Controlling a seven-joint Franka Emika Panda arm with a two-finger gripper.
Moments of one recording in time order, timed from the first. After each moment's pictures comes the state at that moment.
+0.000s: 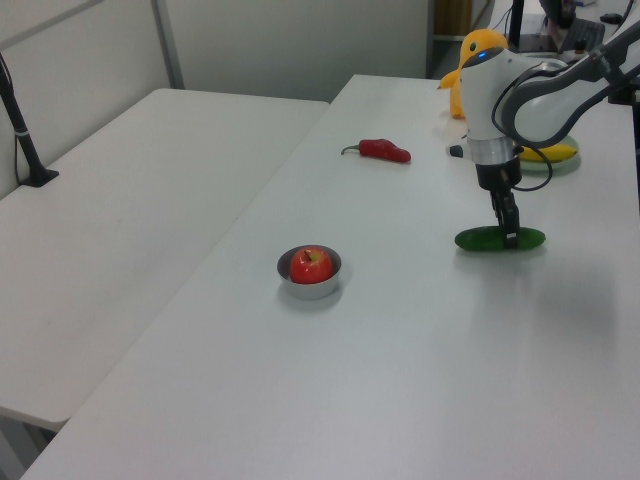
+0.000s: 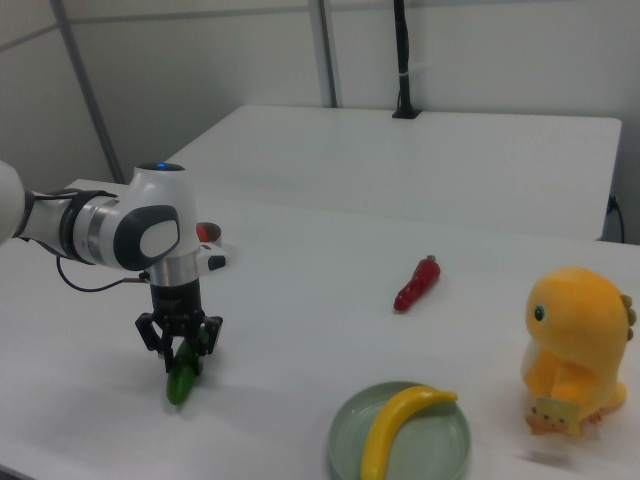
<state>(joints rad) 0.09 0.13 0.02 -2.17 0.01 2.08 -0.34</state>
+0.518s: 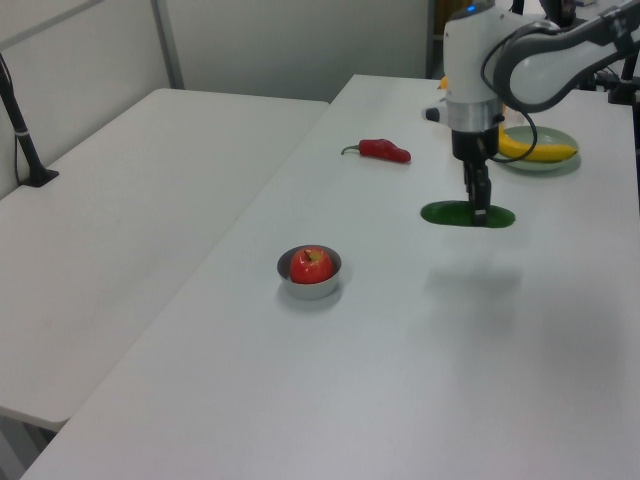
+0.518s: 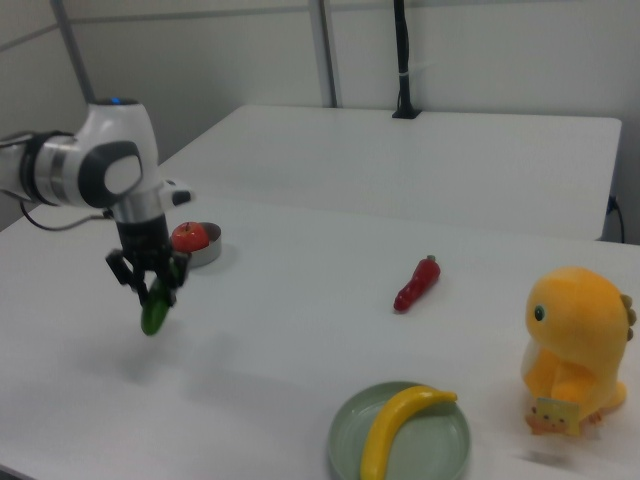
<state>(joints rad) 0.20 0.10 0.03 -1.98 0.05 1.99 -0.22</state>
